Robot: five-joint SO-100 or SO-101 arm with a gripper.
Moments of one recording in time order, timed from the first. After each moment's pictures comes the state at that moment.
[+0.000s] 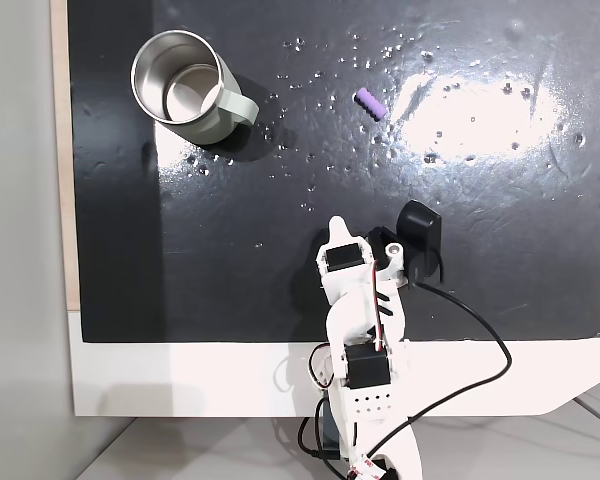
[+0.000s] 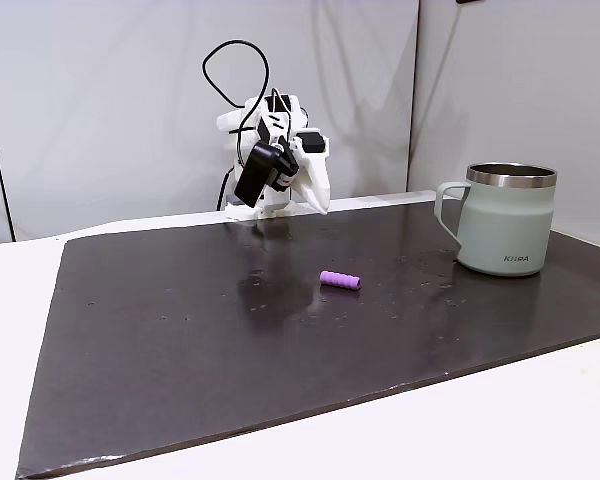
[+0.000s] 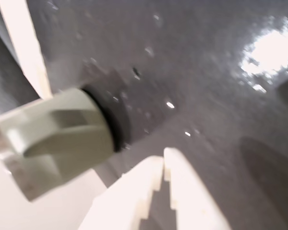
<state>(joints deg) -7.8 188.7 173.4 51.9 -4.8</state>
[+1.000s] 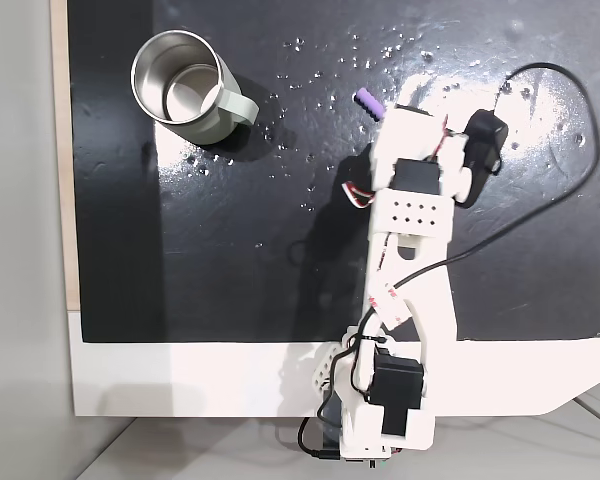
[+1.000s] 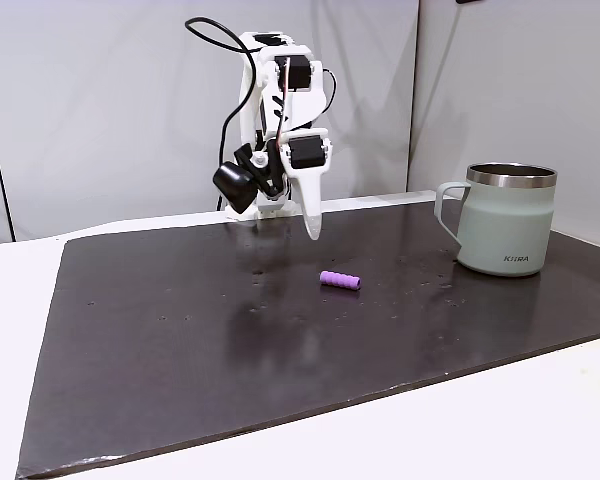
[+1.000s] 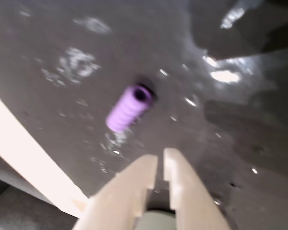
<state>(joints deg) 2.0 93.4 105.0 50.4 11.4</state>
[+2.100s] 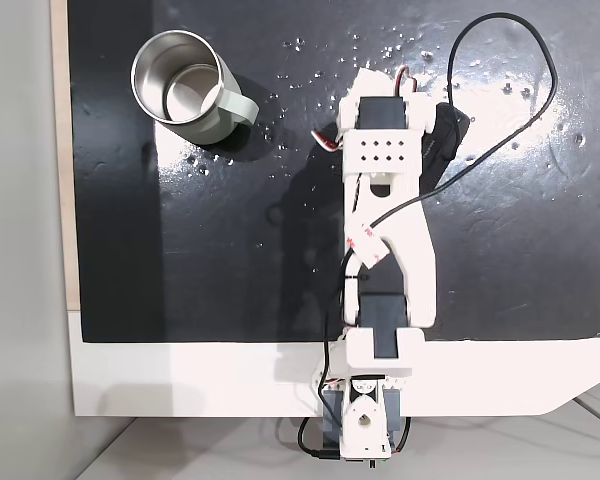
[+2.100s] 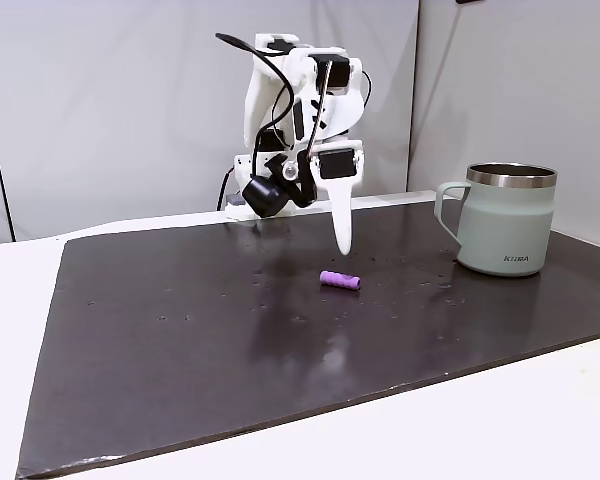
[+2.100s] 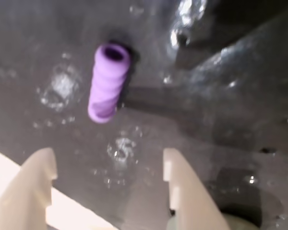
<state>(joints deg) -2.5 70.5 74.2 68.7 27.3</state>
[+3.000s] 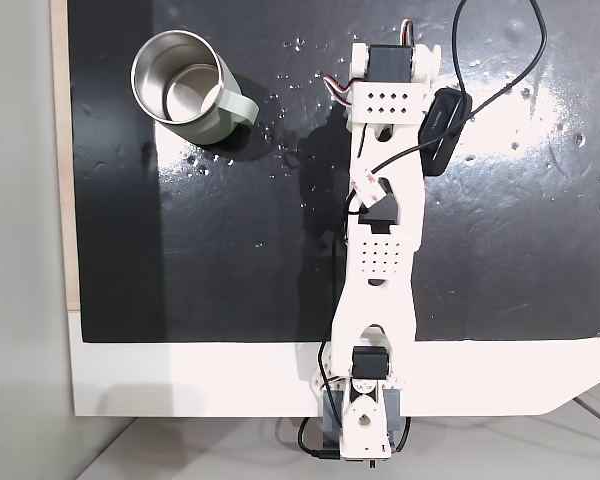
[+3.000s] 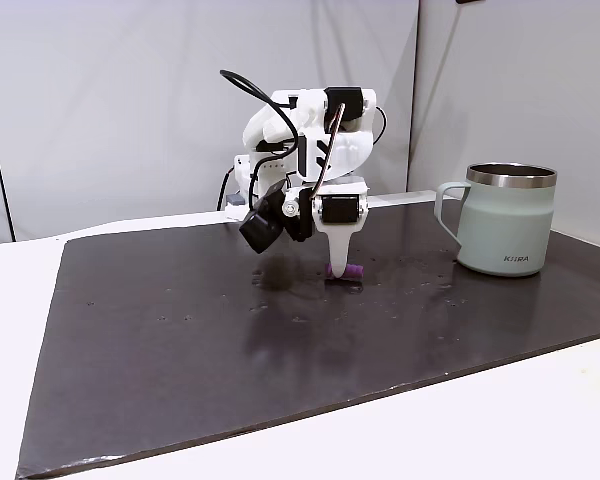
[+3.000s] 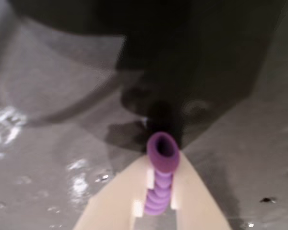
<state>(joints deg) -0.2 27.3 9.8 104.1 21.4</state>
